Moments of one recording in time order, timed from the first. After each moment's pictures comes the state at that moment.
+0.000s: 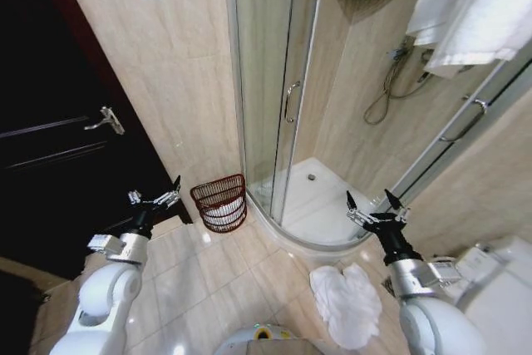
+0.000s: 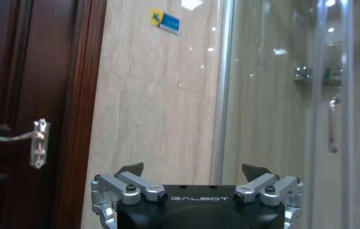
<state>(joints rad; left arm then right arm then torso) 1.46 -1.22 -0.79 -2.16 -0.52 0.02 0.10 -1.72 1.51 0.84 2.44 0.19 -0.10 -0.14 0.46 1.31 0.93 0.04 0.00</state>
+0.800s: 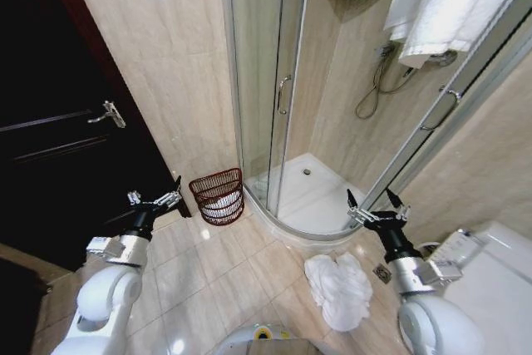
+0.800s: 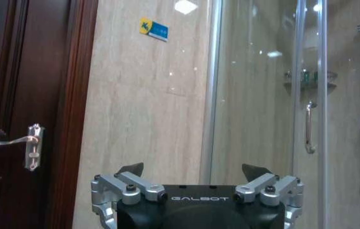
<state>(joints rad) 1.48 -1.24 -0.79 -2.20 -0.50 0.03 0.09 -1.70 1.48 0.84 2.44 0.22 -0.11 -0.13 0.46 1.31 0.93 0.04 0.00</state>
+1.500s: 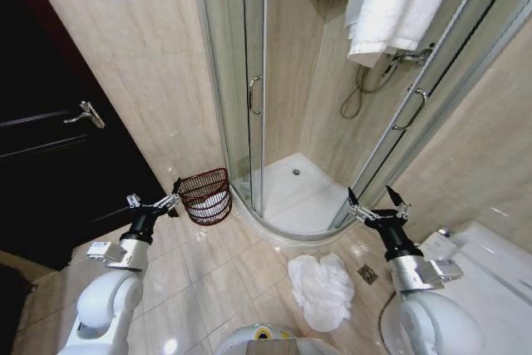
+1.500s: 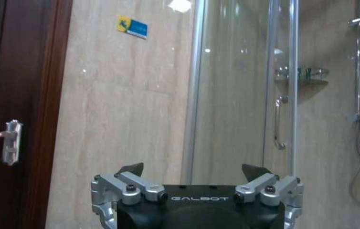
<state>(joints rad) 1.50 -1.27 -0.79 -2.21 -0.48 0.02 0.08 -1.68 1.46 0.84 2.42 0.23 -0.07 -0.13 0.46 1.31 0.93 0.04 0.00</state>
